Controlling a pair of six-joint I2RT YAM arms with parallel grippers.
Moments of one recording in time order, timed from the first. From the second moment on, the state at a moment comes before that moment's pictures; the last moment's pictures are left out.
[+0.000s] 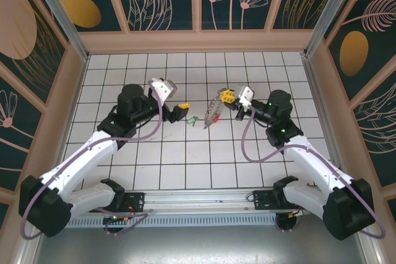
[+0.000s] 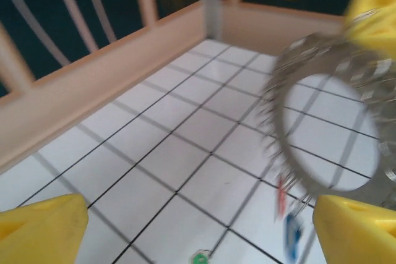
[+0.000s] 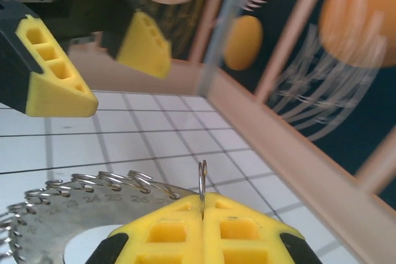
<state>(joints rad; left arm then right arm) -0.54 1.13 0.86 -0.01 0.30 0.11 0.40 1.01 0.63 0.37 -0.64 -0.35</state>
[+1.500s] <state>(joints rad) -0.69 2.00 1.27 -0.37 0.17 -0.07 0.22 0.91 0.55 0.36 -0.36 -0.16</state>
